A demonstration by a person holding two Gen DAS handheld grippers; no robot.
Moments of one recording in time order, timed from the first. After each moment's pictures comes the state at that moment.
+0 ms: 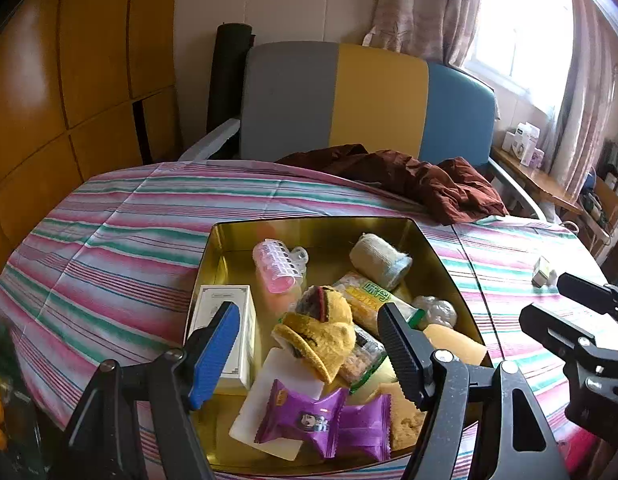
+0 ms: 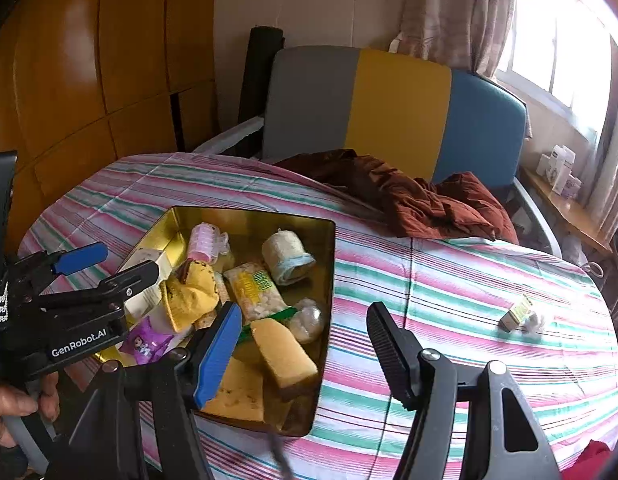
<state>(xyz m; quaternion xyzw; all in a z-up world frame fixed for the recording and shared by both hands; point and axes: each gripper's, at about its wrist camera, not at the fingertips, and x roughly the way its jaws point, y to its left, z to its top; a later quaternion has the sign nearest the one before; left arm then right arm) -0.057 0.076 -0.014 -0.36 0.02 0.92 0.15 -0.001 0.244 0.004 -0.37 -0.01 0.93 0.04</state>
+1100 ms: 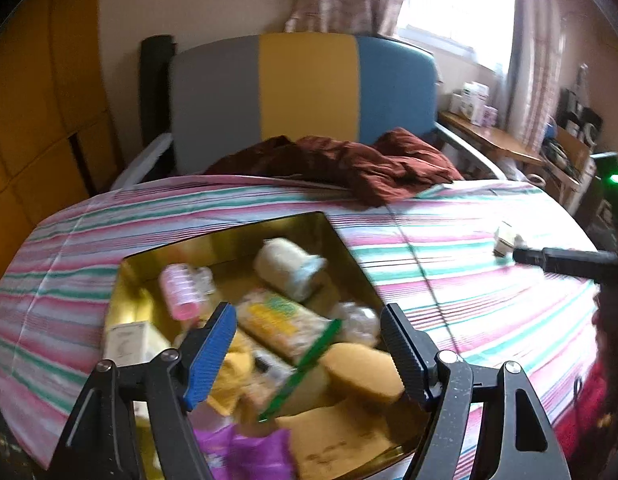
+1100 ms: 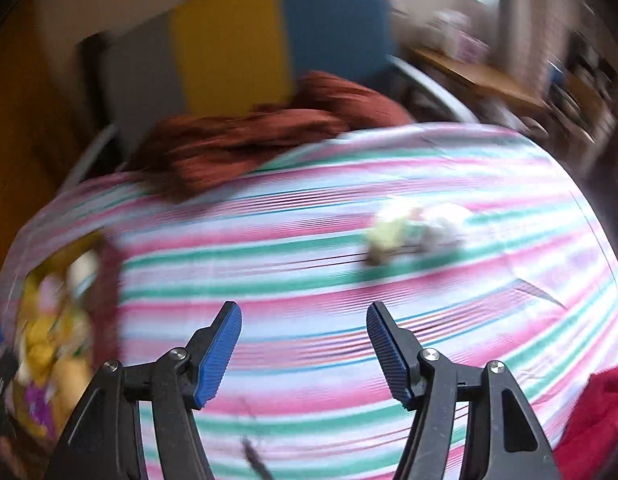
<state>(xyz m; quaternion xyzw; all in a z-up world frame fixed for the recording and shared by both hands) -0.061 0.175 -0.015 -0.36 0.09 0.90 0.24 -0.001 0.497 -0.049 -0.45 0.18 0.85 0.23</state>
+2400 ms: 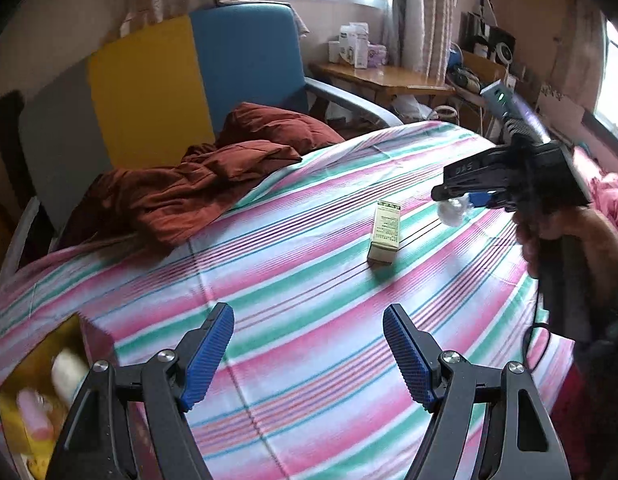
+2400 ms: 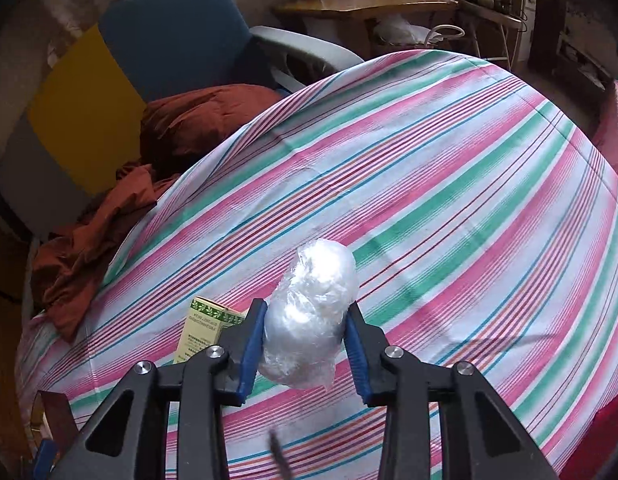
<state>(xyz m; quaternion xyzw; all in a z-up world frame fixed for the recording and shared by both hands) -0.062 0.424 -0.038 -0.37 0.19 0.82 0.40 0.000 0.687 -0.089 -0.43 0.34 0.78 0.31</state>
